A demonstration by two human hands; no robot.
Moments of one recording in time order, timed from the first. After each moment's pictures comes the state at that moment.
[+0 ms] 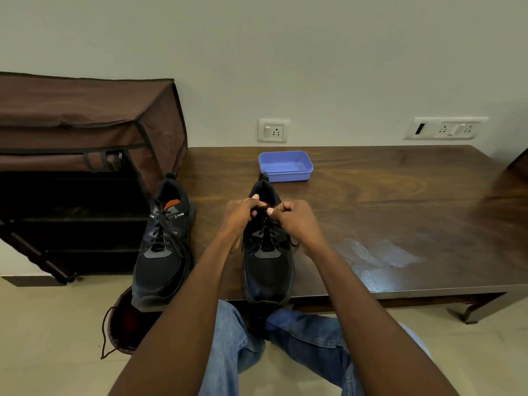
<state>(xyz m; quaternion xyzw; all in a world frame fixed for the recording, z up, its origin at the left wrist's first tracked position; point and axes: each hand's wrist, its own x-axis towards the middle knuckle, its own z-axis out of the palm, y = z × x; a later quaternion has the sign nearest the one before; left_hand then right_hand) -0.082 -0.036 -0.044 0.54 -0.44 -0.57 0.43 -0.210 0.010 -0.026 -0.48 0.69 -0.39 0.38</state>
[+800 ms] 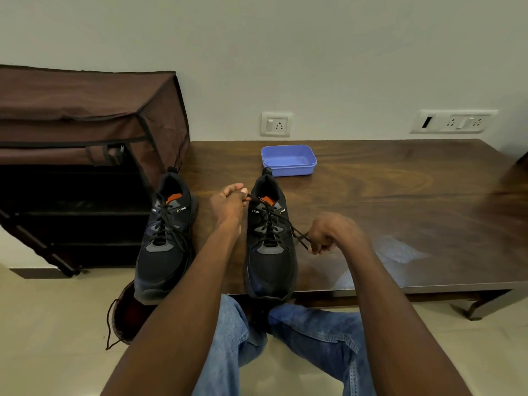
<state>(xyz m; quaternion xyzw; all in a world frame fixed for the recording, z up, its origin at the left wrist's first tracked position) -0.078 -0.064 -0.065 0.56 -0.32 -0.52 0.56 -0.258 0.000 -0.024 -0.56 0.74 0.20 0.31</state>
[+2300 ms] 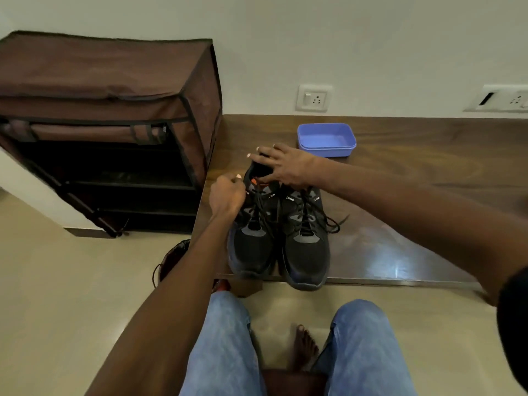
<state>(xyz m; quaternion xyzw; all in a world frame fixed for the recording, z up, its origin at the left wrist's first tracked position) 0.019 -0.079 -0.061 0.74 -0.53 -0.28 0.32 -0.162 -0.130 -0.009 -0.88 0.30 0.27 -0.25</state>
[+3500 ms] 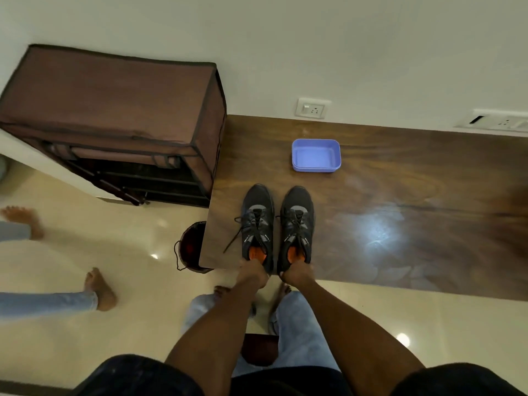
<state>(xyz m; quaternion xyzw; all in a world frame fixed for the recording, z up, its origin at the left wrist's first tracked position) -0.044 0.045 0.017 0.72 -0.51 -0.43 -0.17 -0.180 0.044 0.016 -0.50 0.73 0.19 0.44</state>
